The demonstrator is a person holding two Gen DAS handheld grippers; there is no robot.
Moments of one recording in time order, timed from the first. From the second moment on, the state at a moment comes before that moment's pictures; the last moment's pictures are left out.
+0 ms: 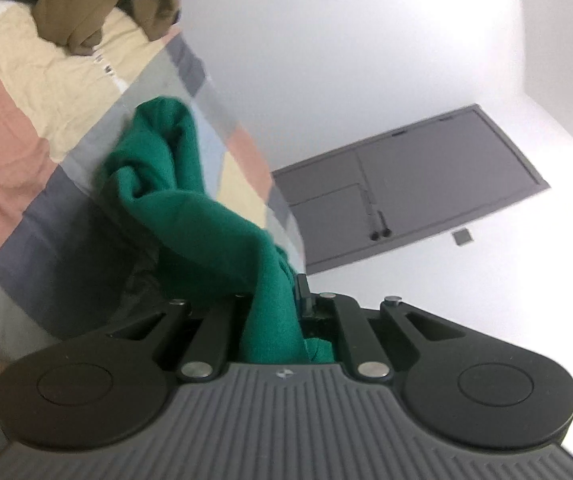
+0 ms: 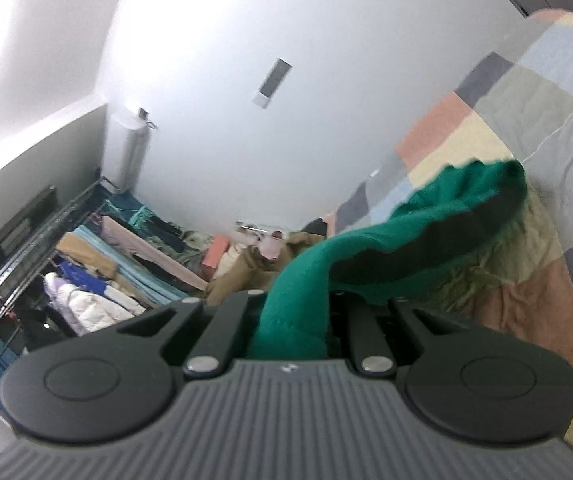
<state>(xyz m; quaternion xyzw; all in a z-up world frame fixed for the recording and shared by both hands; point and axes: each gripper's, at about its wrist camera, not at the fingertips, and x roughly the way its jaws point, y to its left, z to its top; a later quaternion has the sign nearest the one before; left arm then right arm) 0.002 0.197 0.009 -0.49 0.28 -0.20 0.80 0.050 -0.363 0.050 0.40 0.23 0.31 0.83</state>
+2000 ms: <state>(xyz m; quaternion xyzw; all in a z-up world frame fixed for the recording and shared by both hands) 0.168 0.138 -0.046 -0.19 0.25 -0.06 0.95 0.213 -0.308 -0.043 0.24 0.25 0.11 0.93</state>
